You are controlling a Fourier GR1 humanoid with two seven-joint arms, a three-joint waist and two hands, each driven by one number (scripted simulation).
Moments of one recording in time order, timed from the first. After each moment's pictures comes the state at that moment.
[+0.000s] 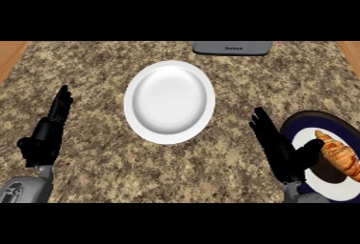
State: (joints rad) left arm -0.13 0.38 -0.07 -1.36 0.11 0.19 -0.17; right arm -0.03 -0.19 0.21 -1.46 -0.33 -0.06 0.03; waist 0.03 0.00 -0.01
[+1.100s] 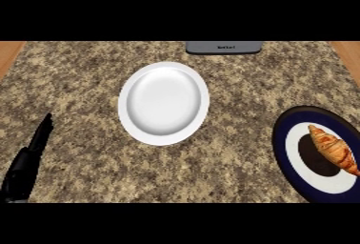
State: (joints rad) left arm 0.10 0.46 -0.06 -1.46 0.00 0.19 -0.16; right arm 0.28 -0.53 -0.34 -1.77 -0.39 0.32 -0.51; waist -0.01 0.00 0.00
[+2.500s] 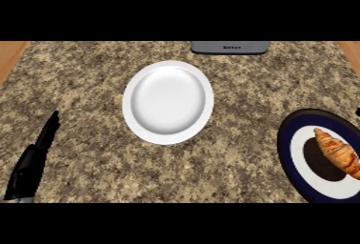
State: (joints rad) left arm 0.09 0.41 -0.05 -1.50 -0.06 0.16 -0.12; right arm 0.10 -0.87 -0.14 -1.65 0.28 0.46 -0.10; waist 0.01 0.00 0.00
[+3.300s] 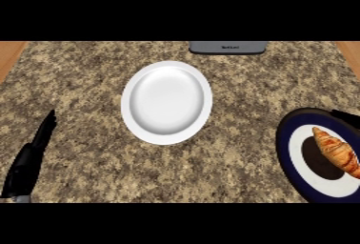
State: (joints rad) left arm 0.07 0.37 0.03 -1.47 -0.10 0.09 -0.14; right arm -0.11 -0.79 -0.05 -1.33 0.57 0.54 -0.26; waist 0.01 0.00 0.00
